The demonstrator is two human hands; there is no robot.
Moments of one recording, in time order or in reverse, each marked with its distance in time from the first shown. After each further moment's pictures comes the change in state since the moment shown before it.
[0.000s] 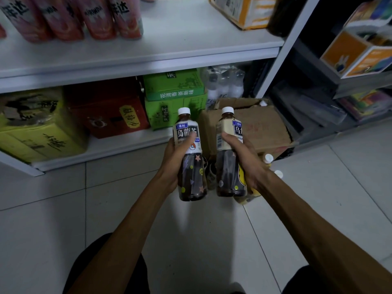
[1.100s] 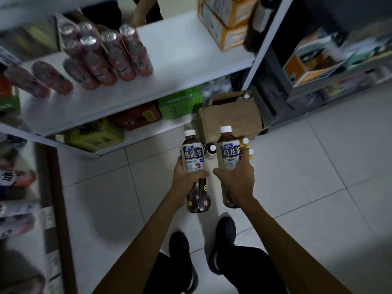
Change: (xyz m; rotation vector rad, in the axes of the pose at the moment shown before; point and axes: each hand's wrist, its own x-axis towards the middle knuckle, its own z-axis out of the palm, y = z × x) left_hand -0.182 0.171 0.112 0.352 0.192 -0.305; right_hand -0.208 -0.179 0.029 -0.588 0.374 0.062
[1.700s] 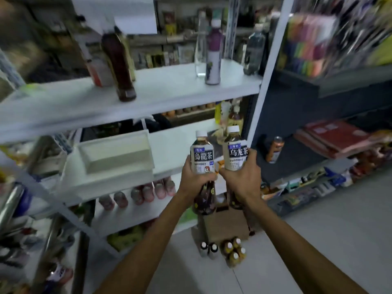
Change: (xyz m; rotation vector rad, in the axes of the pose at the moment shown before) left_hand -0.286 0.427 0.013 -0.003 -0.113 0.673; right_hand -0.149 -0.406 -0.274 0.176 0.261 -0.431
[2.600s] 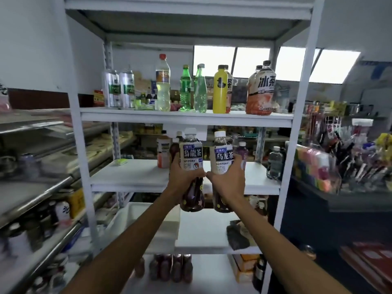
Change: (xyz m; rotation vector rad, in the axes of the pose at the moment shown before) left_hand -0.054 0.244 -0.007 0.054 0.403 0.503; right_hand 0.019 -0.219 -0.069 0.243 -0.131 -0.487
